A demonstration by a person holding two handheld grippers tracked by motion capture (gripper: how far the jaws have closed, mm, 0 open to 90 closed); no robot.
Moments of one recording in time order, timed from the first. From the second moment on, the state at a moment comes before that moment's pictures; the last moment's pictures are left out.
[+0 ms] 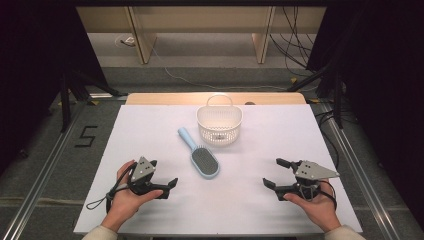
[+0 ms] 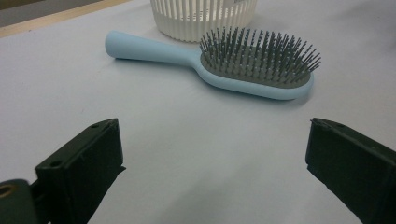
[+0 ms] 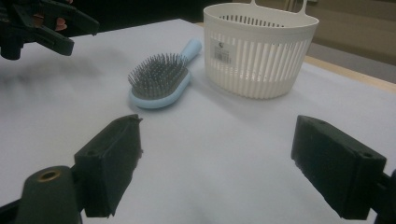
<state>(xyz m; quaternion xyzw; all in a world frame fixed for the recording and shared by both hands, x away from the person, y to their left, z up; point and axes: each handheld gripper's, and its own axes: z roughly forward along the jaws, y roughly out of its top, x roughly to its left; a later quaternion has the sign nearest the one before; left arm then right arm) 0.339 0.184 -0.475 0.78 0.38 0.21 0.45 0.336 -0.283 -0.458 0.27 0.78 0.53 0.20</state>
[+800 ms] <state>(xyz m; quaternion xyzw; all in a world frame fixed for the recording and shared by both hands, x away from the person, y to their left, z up) 0.417 0.164 -0.464 0.79 0.41 0.20 0.41 0.337 -0.281 -0.457 0.27 0.78 0.52 0.21</state>
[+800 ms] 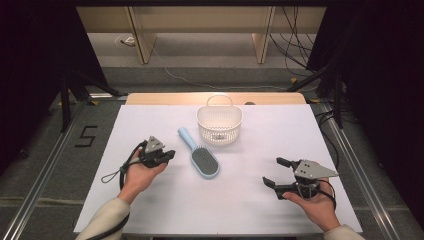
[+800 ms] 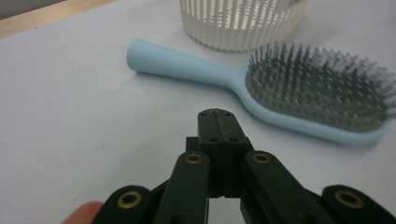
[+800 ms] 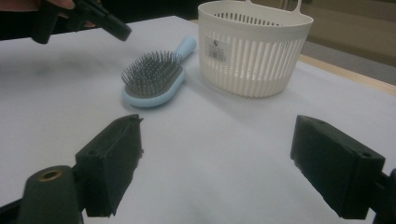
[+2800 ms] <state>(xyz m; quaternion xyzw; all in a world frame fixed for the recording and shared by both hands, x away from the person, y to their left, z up) 0.475 0.118 -0.472 0.86 0.45 0.12 0.23 0.339 -0.282 -0.460 0.28 0.78 0.52 0.20</state>
